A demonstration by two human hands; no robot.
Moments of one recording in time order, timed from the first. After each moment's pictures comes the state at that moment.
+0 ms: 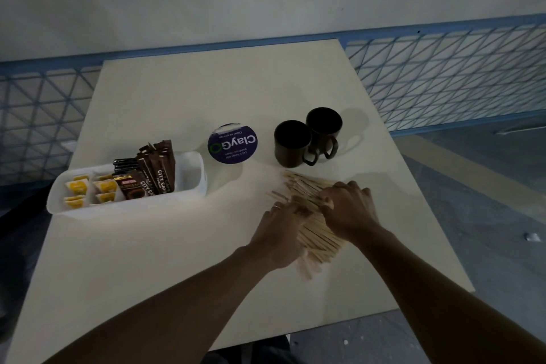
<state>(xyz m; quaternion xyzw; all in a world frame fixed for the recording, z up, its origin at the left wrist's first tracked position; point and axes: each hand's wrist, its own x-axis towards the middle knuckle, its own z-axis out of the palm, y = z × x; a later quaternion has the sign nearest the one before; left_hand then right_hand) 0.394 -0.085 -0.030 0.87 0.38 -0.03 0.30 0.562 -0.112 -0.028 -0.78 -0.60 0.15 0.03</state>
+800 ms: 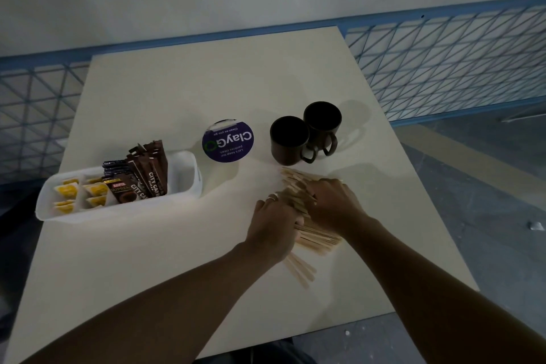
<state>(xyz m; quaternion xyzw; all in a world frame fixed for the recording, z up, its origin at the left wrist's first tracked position) 0.401 -0.073 -0.038 0.88 0.42 0.03 0.23 0.551 -0.087 -0.031 -0.75 -0.62 0.21 0.06</state>
